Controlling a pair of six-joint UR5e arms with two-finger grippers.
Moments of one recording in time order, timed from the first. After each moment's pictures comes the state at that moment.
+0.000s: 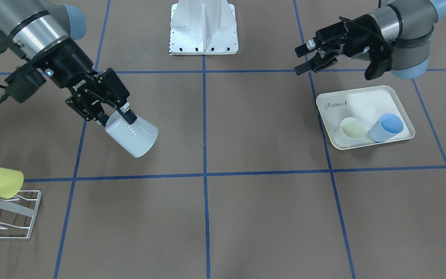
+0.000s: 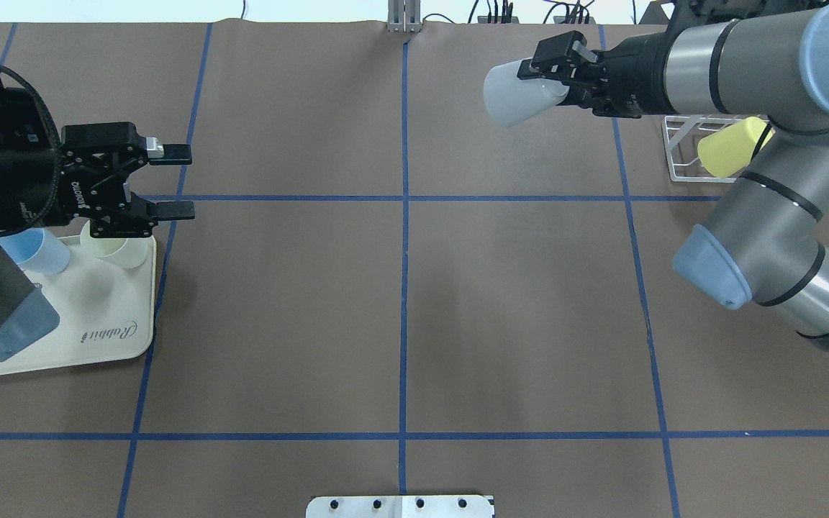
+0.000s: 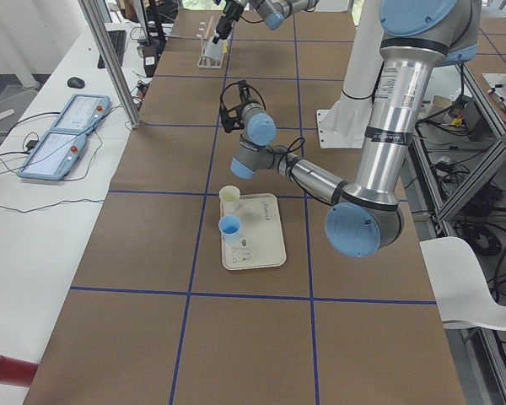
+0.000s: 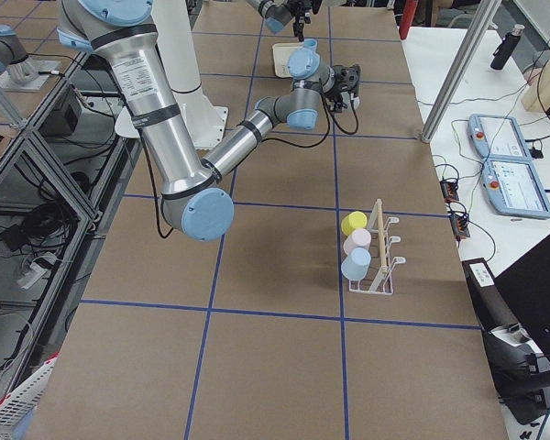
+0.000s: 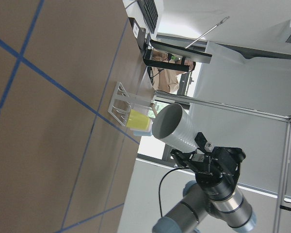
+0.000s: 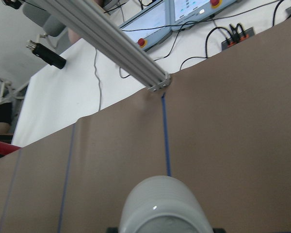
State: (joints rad) left arm -0.88 -1.78 -1.73 -3.19 -2.14 -2.06; right arm 0.91 -1.14 1.86 -0.94 1.92 1.41
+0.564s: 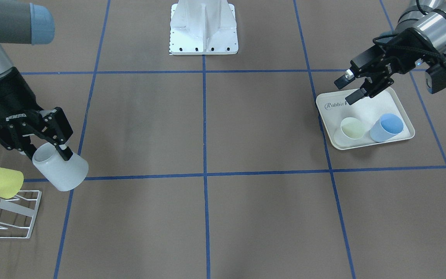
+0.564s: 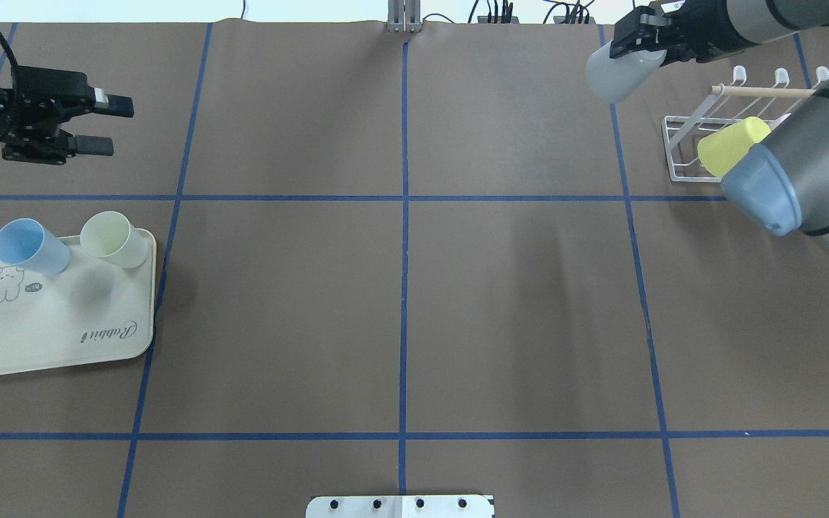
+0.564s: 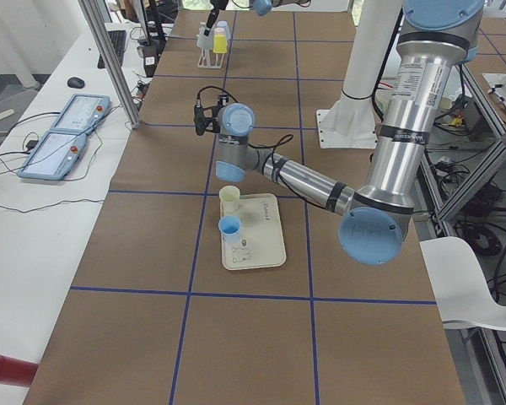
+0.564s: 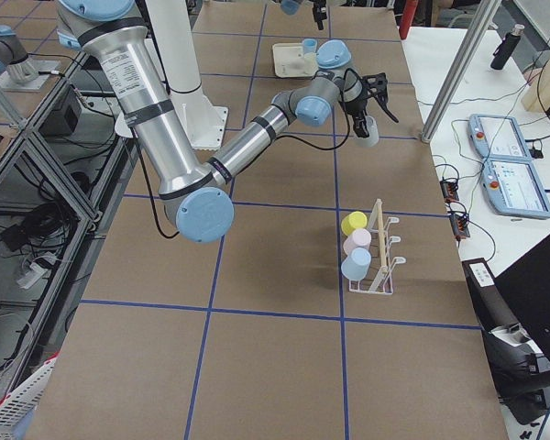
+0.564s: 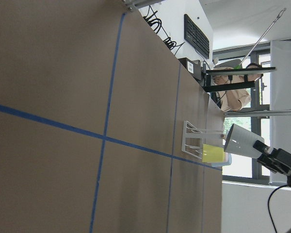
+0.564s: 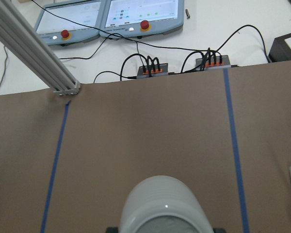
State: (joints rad) left arm -1.09 -1.78 -1.73 -2.86 -2.32 -1.65; right arm 1.07 -1.11 1.82 -1.31 2.01 0.97
